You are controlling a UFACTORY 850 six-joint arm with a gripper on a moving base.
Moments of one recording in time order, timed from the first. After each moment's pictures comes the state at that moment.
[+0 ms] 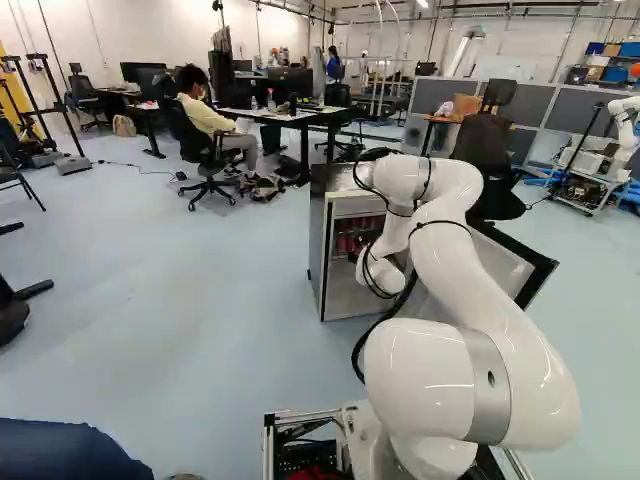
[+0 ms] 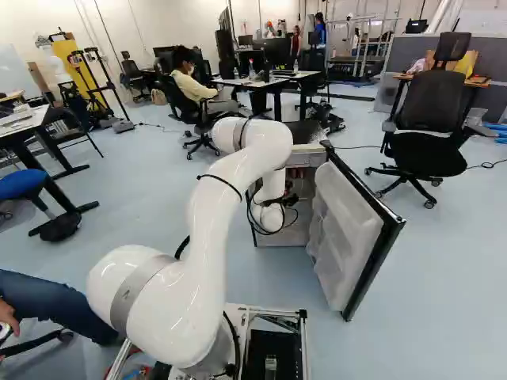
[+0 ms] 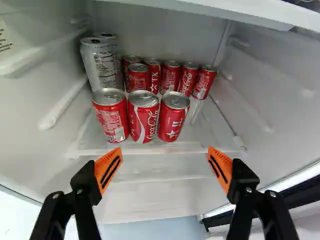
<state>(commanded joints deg) -18.1 -73.3 -70.4 -12.6 69.2 -9.1</state>
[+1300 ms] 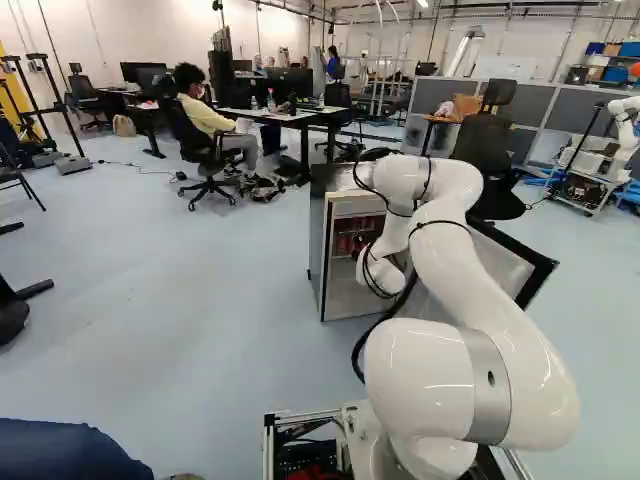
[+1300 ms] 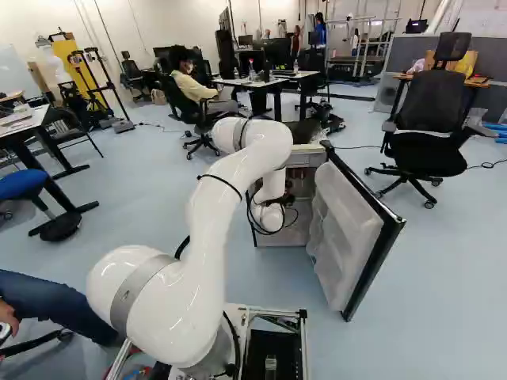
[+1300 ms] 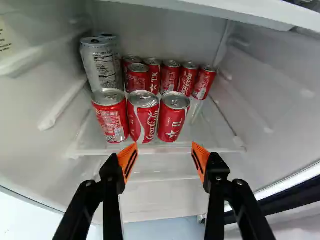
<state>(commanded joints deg) -18.2 -73.5 -70.8 -12.6 69.2 -9.1</state>
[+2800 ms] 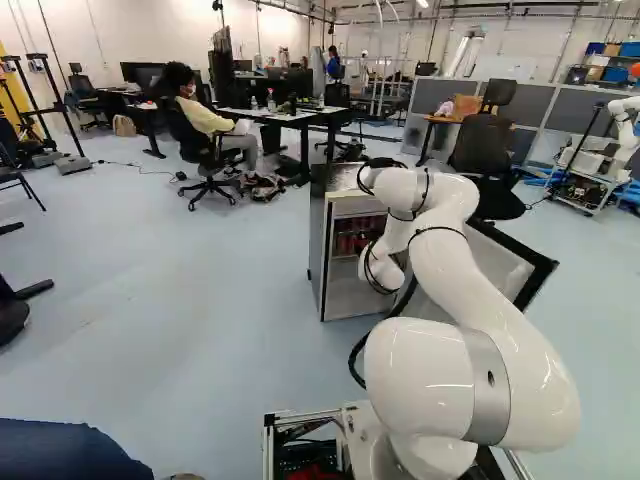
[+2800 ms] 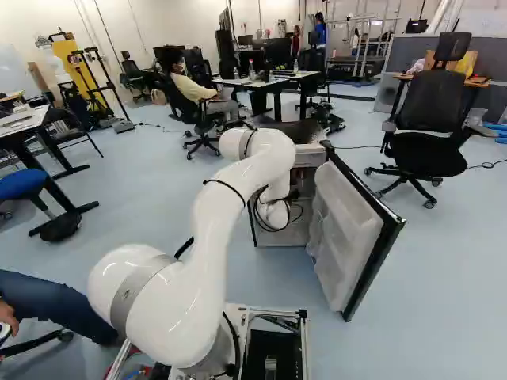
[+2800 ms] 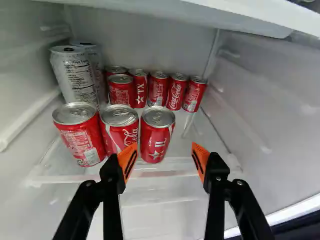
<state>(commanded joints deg) -19.2 -79.1 -81.5 -12.6 69.2 -9.1</state>
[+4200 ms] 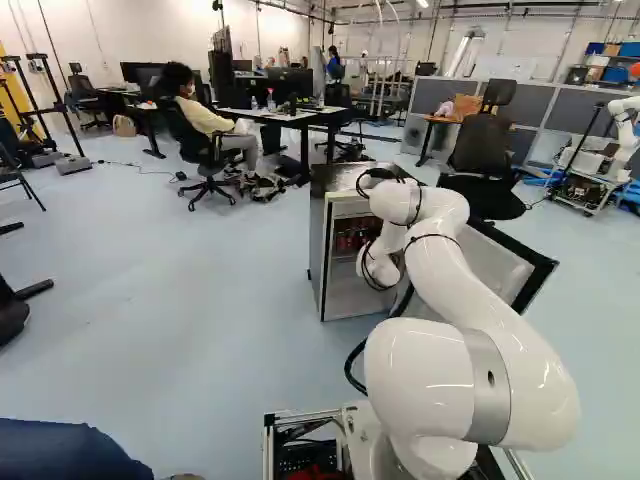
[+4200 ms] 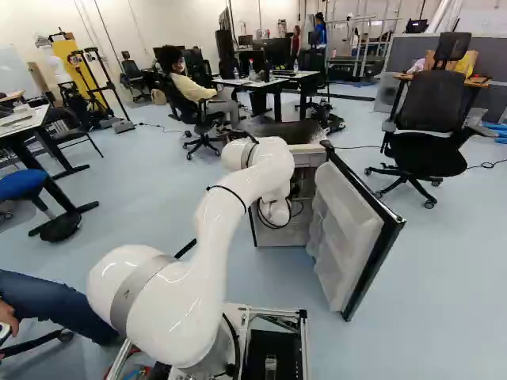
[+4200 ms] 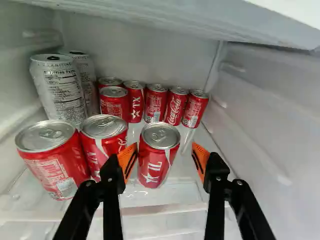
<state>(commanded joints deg) -18.5 -84.9 -92.1 -12.6 69.2 -9.1</state>
